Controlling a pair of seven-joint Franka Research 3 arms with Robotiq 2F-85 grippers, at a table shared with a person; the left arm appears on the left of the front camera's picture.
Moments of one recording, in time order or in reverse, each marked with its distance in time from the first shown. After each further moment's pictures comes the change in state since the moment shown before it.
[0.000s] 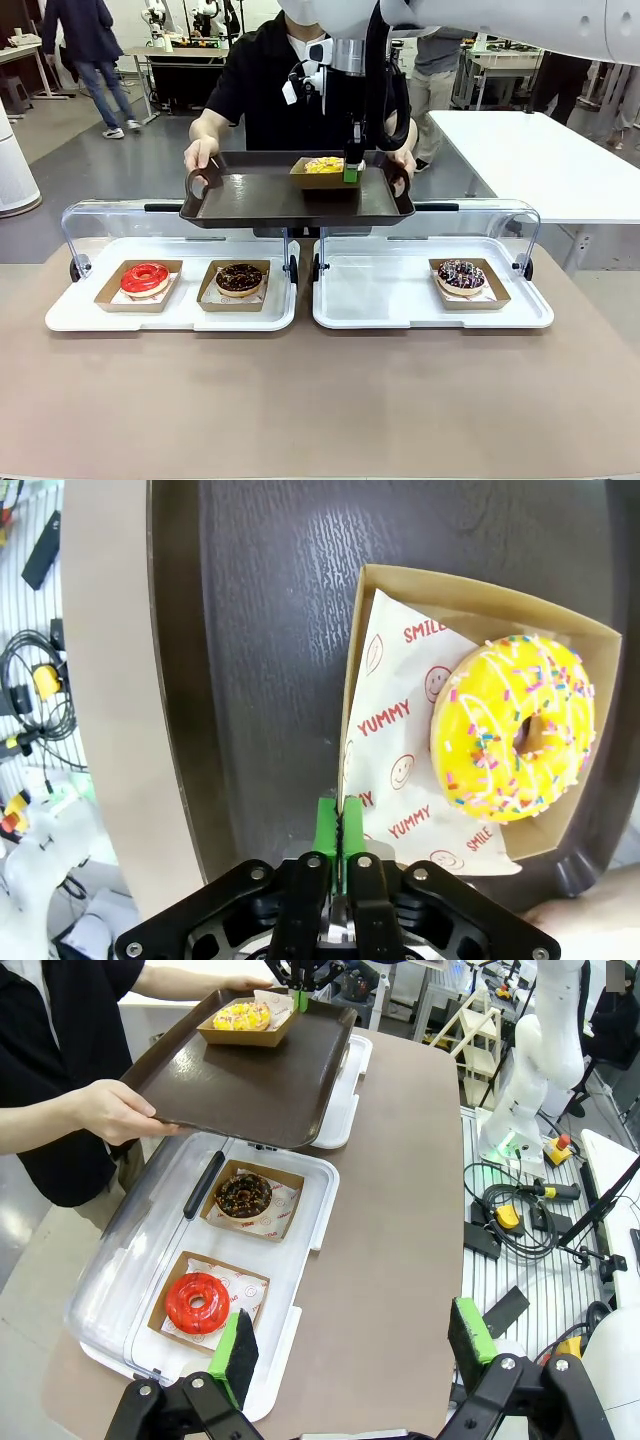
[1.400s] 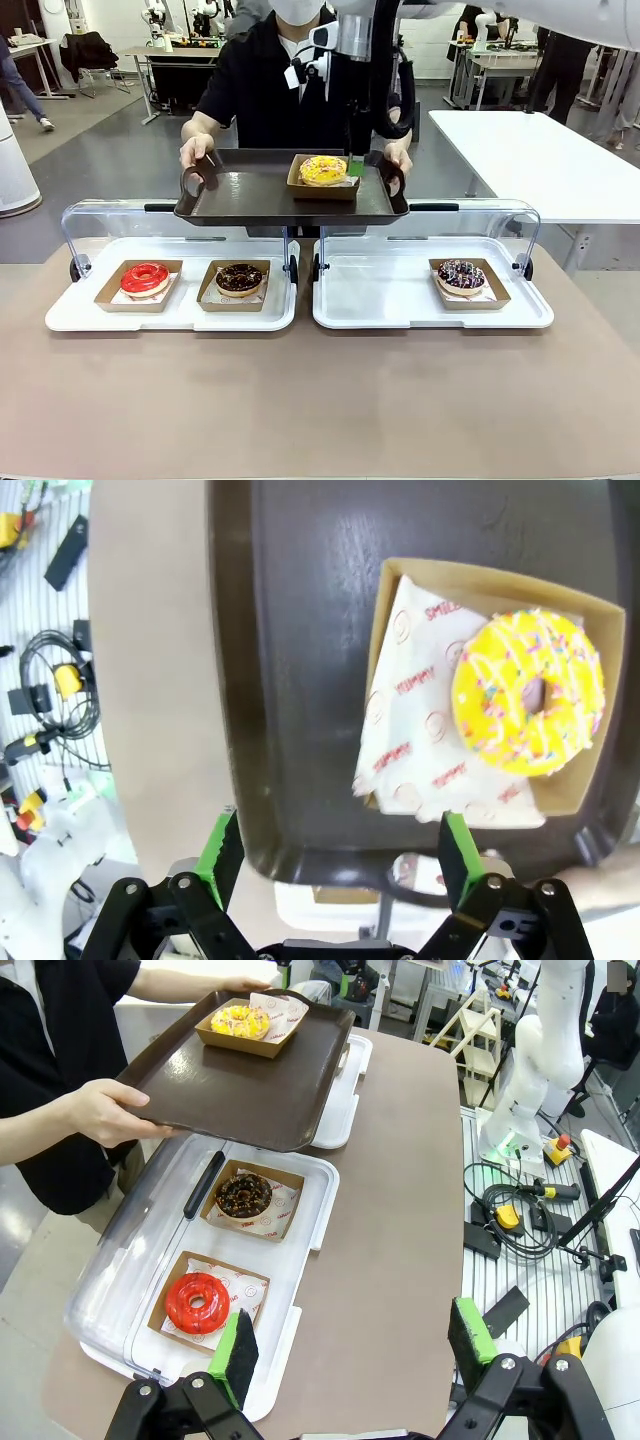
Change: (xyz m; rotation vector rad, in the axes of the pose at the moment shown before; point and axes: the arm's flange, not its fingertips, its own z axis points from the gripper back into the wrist) left arm 0.000 0.000 0.000 0.000 0.000 0.000; right arm -0.012 0.020 0.029 0.021 -0.022 -0.006
